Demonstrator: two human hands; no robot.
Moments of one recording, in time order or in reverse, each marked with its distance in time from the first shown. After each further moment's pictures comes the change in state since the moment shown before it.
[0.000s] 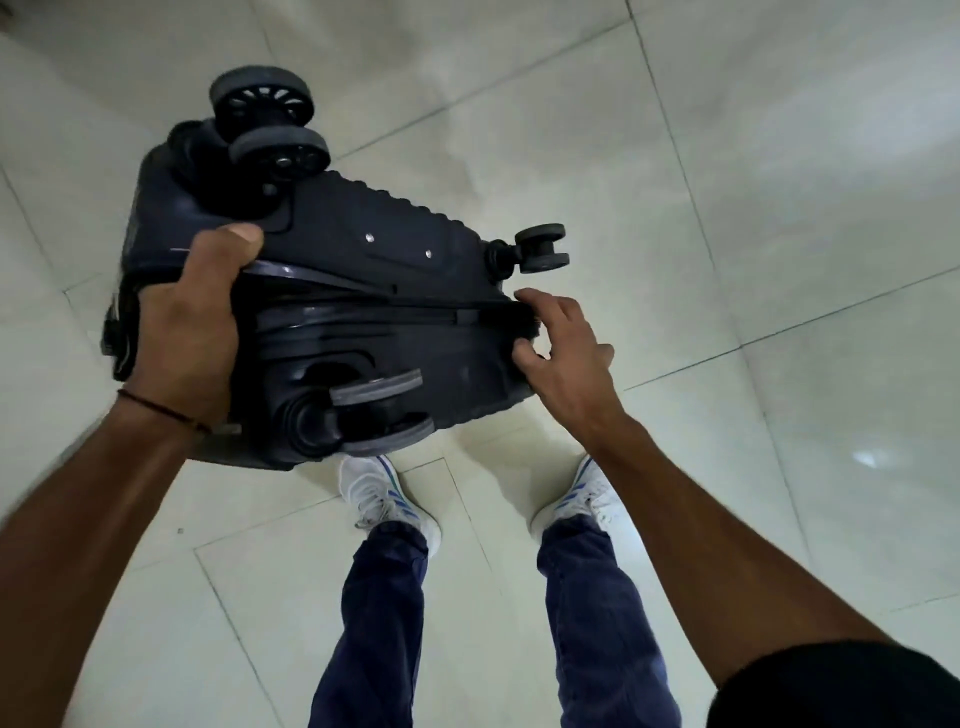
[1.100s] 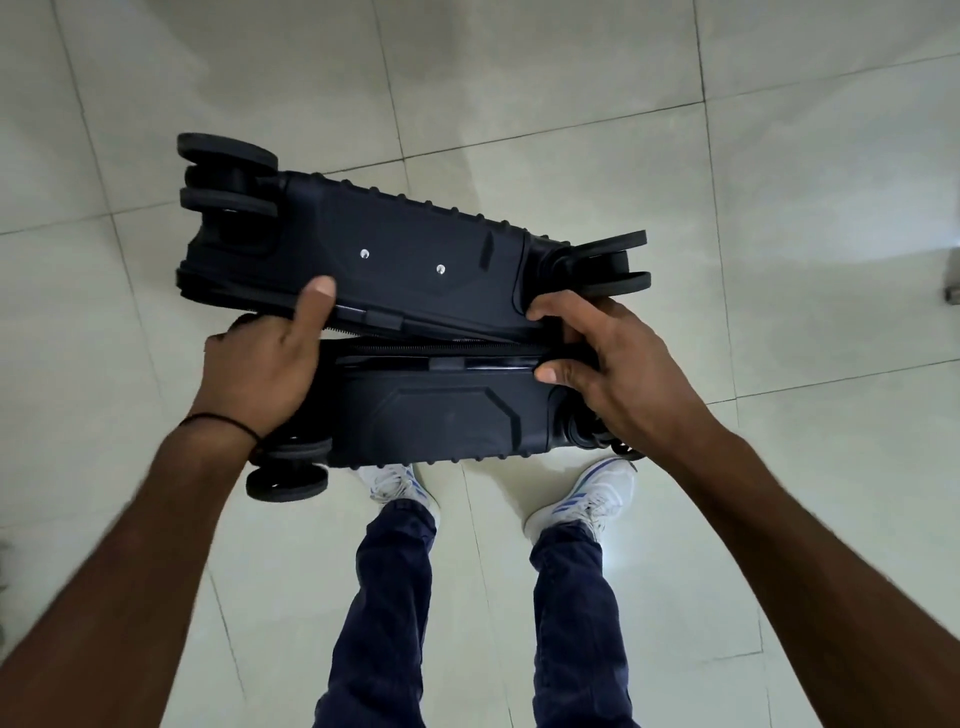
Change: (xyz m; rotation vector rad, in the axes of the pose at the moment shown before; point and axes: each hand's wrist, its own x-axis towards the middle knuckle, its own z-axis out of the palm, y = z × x) left_hand -0.039 0.012 -0.093 0.854 -0.057 -0.234; right_hand -0.049 -0.151 -0.032 -0.247 -0.208 -0.365
